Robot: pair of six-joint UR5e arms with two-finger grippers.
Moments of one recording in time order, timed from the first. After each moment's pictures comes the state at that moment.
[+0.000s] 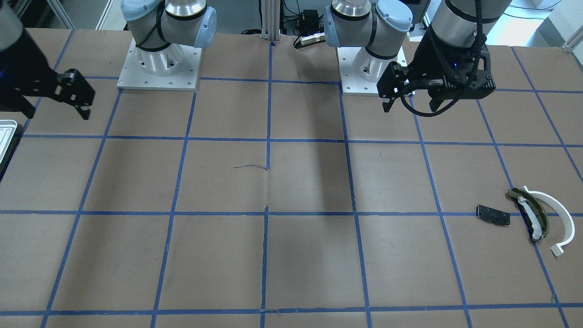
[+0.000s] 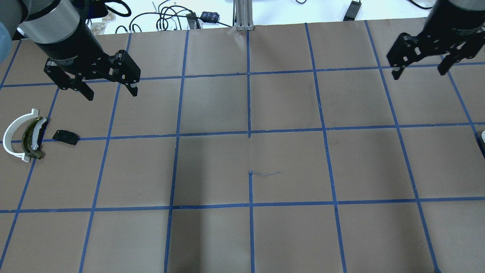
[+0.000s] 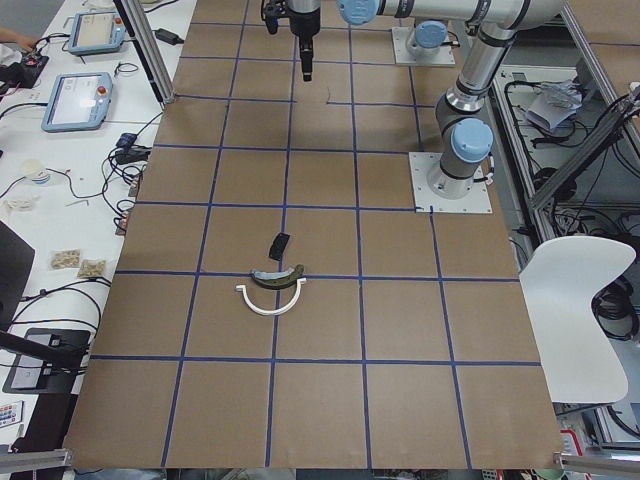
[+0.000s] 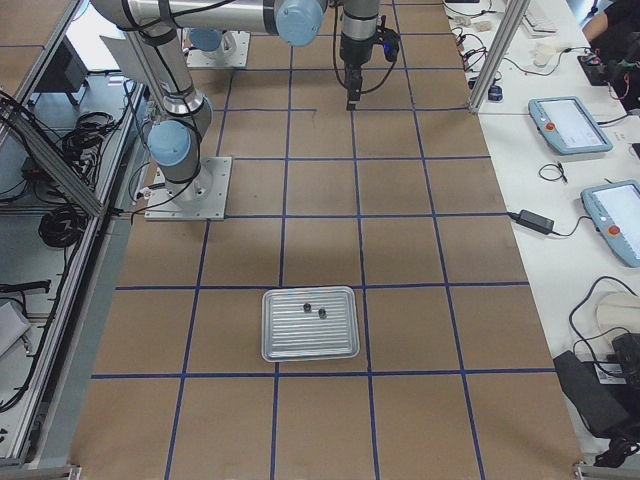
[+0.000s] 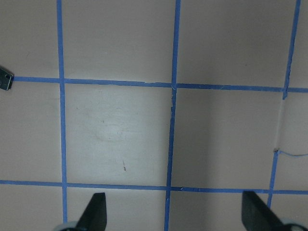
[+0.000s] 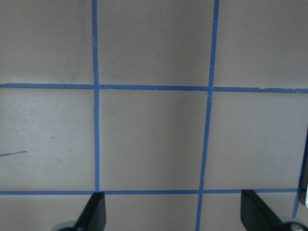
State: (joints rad) left arm -1.52 -1.54 -1.54 -1.66 1.57 0.00; right arm 1.30 -1.56 1.51 -1.50 -1.64 -0.33
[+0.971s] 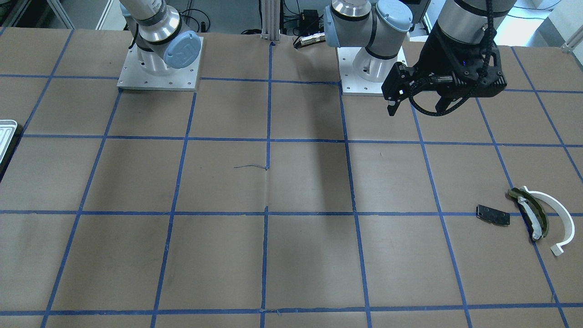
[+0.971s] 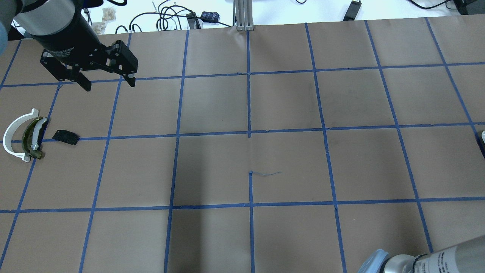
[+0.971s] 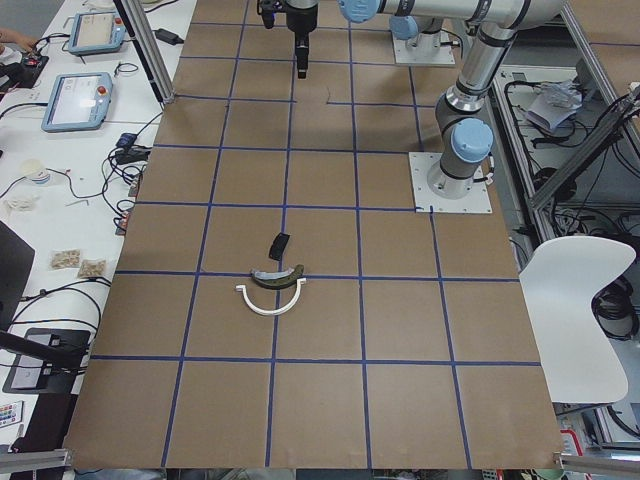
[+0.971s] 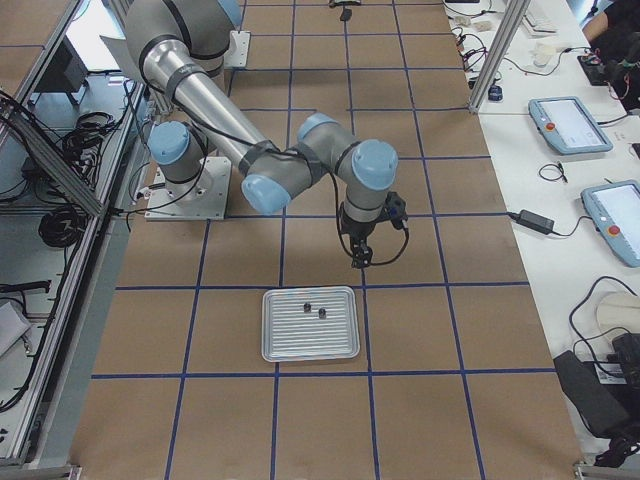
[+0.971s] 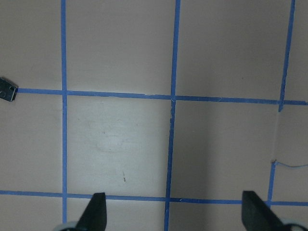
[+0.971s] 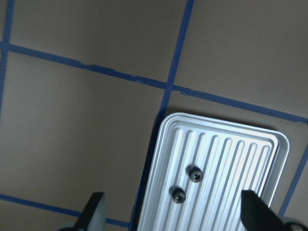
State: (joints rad) left arm -1.51 -1.55 -1.52 -1.62 1.57 0.00; right arm 0.73 -1.23 1.52 -1.84 -1.62 -1.10
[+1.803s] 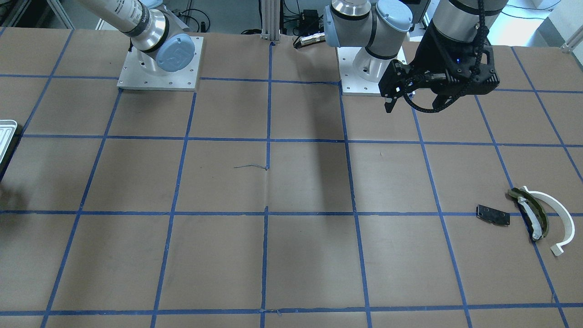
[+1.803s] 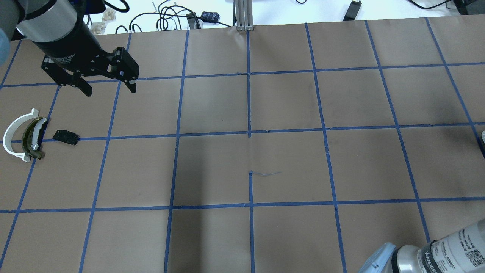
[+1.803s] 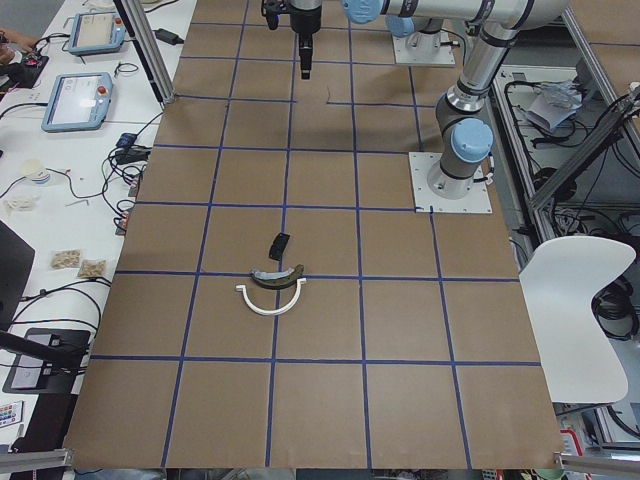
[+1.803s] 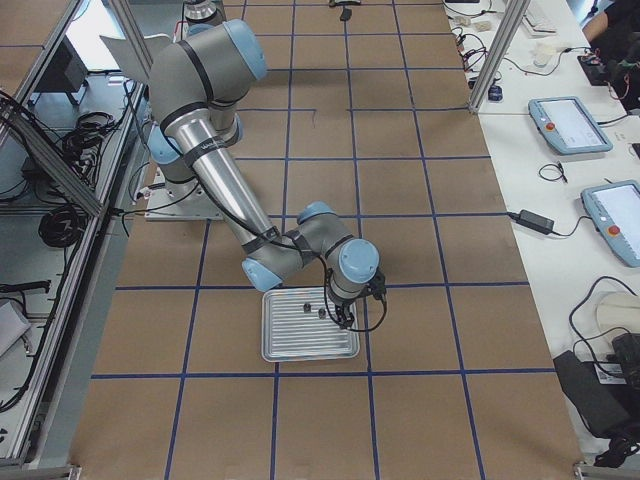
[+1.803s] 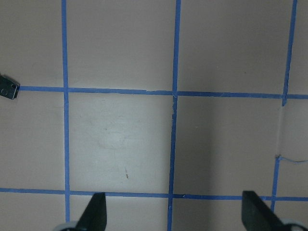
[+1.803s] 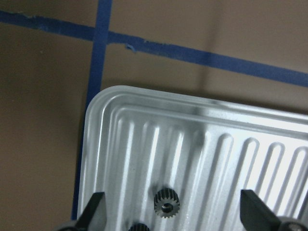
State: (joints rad) left arm -1.52 -1.54 -1.54 -1.62 1.57 0.01; right arm 0.64 -1.03 1.62 -2.07 -1.64 -1.13
